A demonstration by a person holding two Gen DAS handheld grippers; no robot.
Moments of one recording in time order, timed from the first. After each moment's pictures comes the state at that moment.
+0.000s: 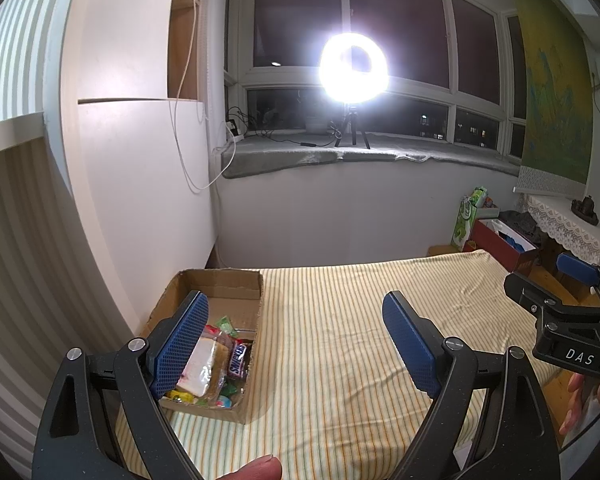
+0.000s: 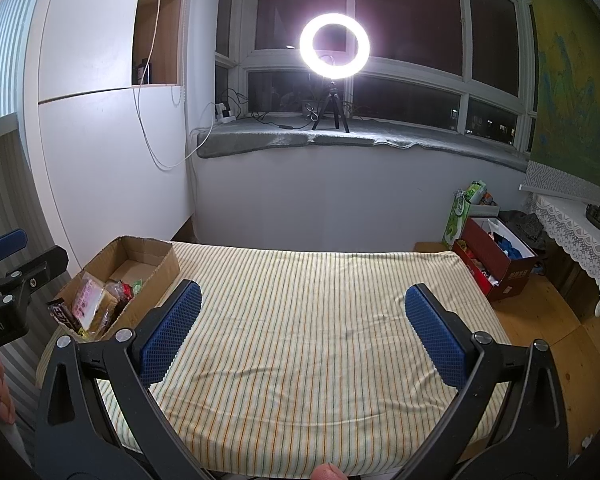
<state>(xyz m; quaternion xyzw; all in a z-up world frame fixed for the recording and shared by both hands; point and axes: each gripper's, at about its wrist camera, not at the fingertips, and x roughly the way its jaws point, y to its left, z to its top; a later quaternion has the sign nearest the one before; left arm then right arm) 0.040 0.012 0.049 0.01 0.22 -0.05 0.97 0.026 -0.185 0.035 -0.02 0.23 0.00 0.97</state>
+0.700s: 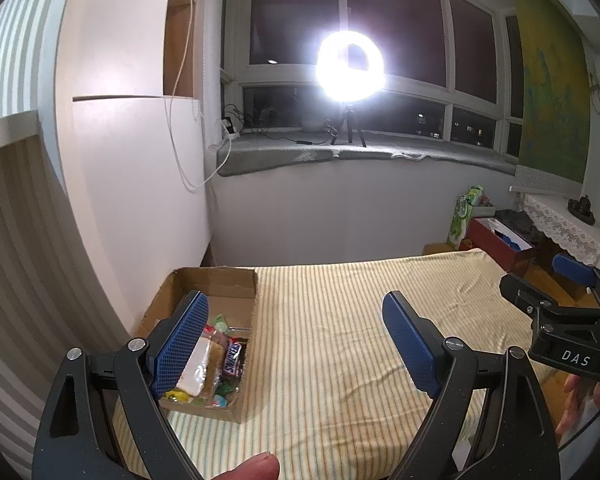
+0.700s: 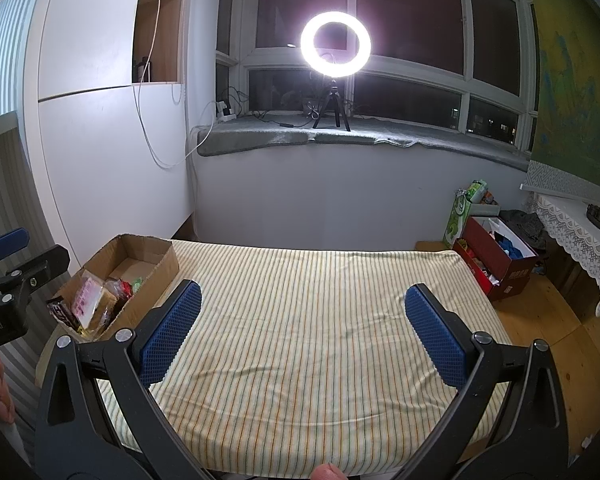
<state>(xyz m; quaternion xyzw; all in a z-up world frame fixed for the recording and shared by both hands) 0.040 0.009 0.048 0.01 0.23 -0.06 0.97 0.027 -0.185 0.033 -0.02 0.23 0.00 0.97</state>
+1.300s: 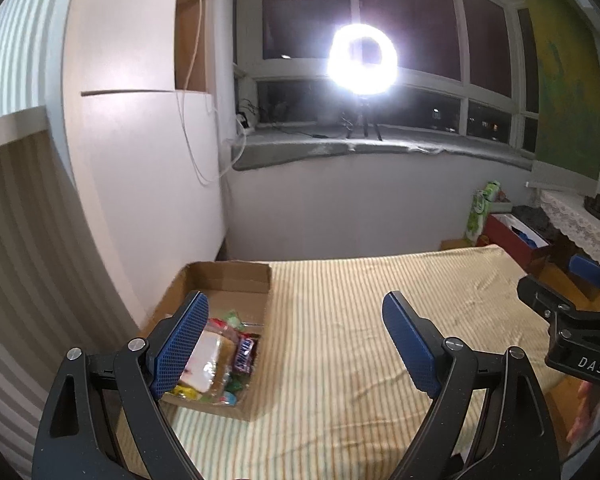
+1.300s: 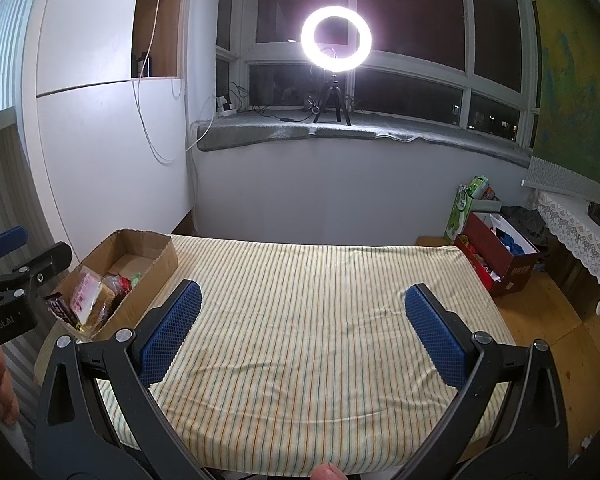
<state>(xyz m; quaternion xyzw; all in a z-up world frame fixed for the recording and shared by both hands) 0.047 0.005 0.043 0.02 0.23 -0.02 0.97 0.031 -0.192 0.021 -0.02 0.24 0.00 0.97</state>
